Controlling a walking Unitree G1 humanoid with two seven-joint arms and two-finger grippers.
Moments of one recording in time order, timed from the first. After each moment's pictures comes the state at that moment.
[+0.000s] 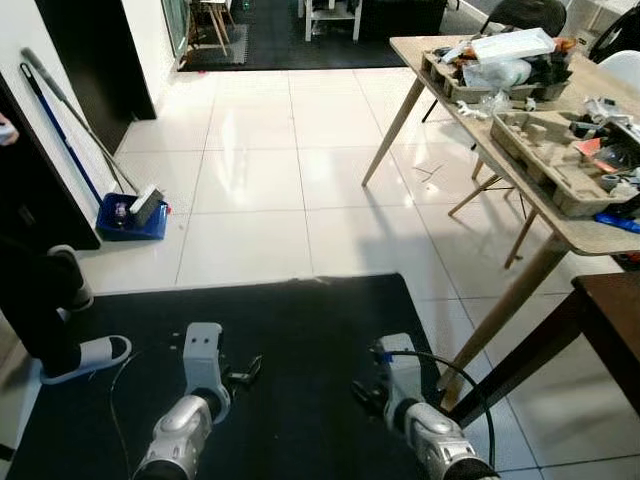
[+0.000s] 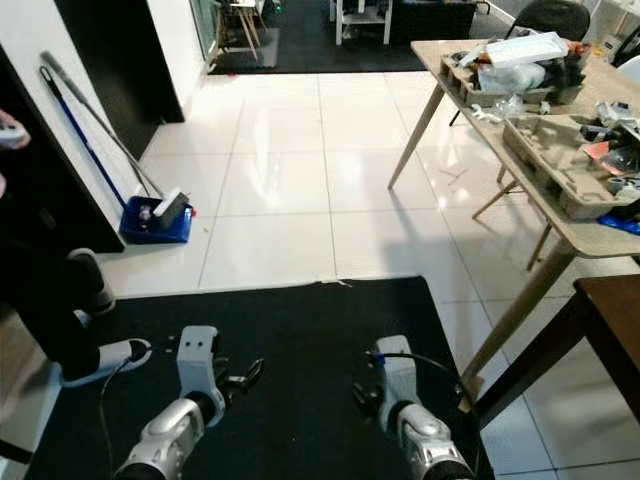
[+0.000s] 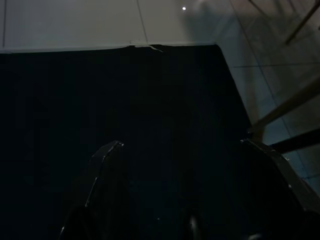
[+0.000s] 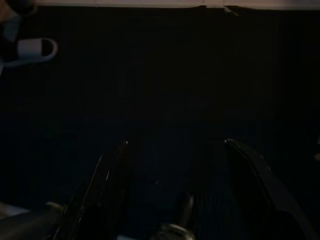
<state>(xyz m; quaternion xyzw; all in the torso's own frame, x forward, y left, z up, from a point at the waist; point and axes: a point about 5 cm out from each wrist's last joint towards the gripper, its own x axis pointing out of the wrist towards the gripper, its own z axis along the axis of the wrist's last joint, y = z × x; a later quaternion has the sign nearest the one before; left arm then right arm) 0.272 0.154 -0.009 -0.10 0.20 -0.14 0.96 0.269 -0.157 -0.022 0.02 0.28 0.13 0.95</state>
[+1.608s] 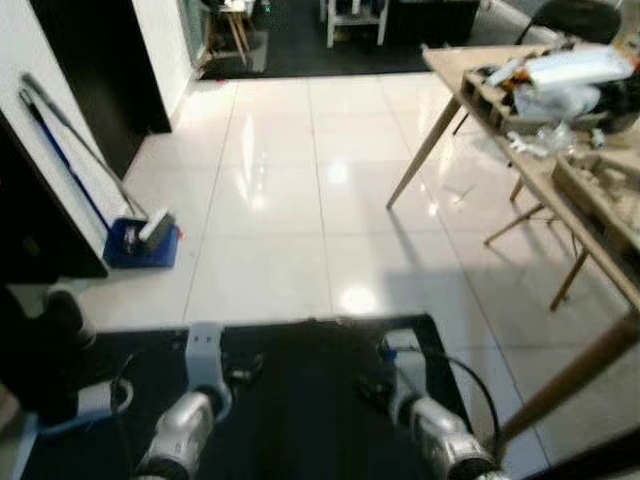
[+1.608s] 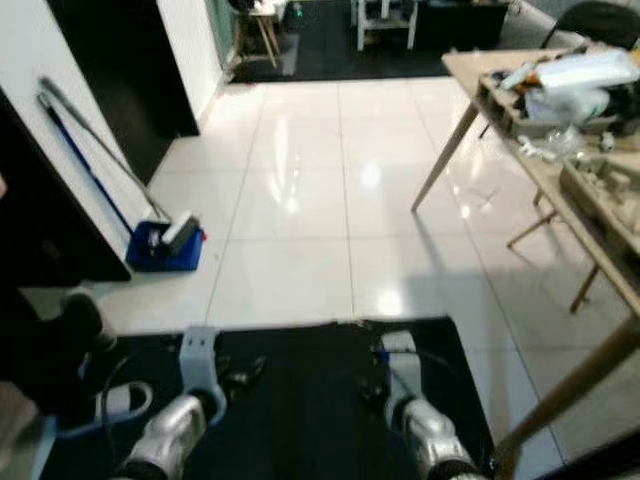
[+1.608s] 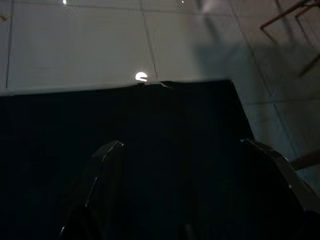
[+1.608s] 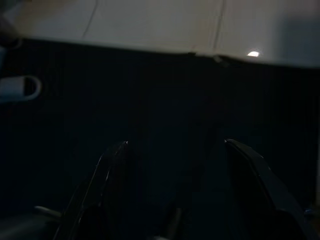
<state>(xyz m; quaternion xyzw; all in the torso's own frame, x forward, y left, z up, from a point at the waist) 0.277 0.151 -0.006 -0.10 0.20 -0.14 0.96 0.273 -0.160 -0.019 0.02 0.28 0.13 0.95</state>
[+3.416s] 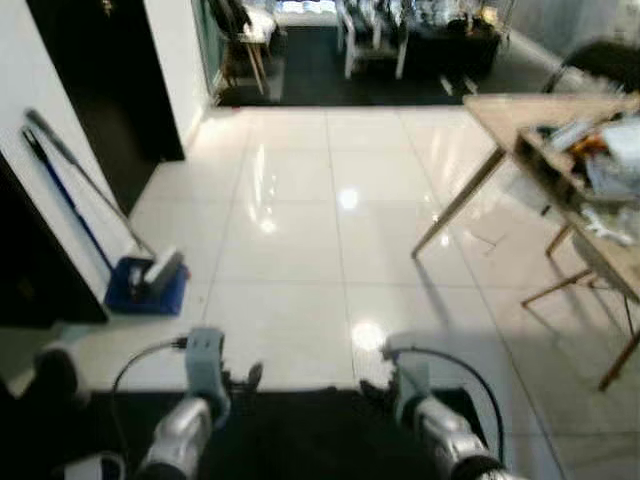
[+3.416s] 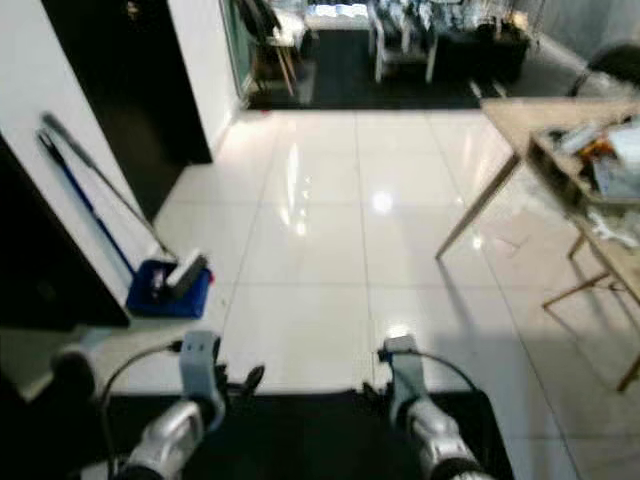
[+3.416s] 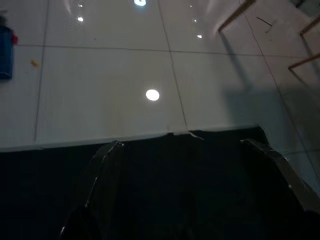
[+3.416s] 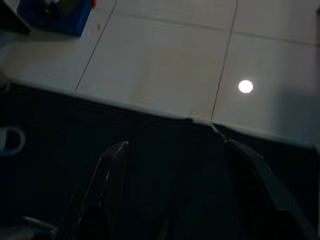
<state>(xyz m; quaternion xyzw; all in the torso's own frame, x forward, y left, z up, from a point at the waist) 0.271 0.155 -0.011 -0.10 0.21 -0.14 0.96 0.276 -0.163 -0.016 0.00 0.27 0.13 0.95</state>
